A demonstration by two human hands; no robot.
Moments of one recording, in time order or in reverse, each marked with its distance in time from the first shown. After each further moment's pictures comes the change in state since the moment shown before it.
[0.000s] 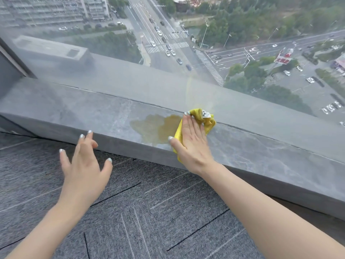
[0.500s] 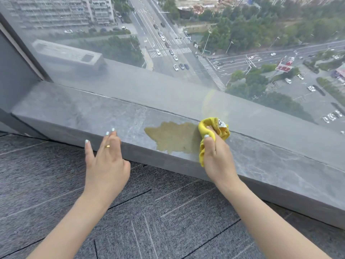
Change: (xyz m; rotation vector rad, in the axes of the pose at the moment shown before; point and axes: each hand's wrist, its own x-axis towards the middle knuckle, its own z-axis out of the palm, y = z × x) left_hand 0.022 0.006 0.004 0.189 -0.027 0.099; right_hand -0.008 -0.007 -0.002 0.410 0.298 0.168
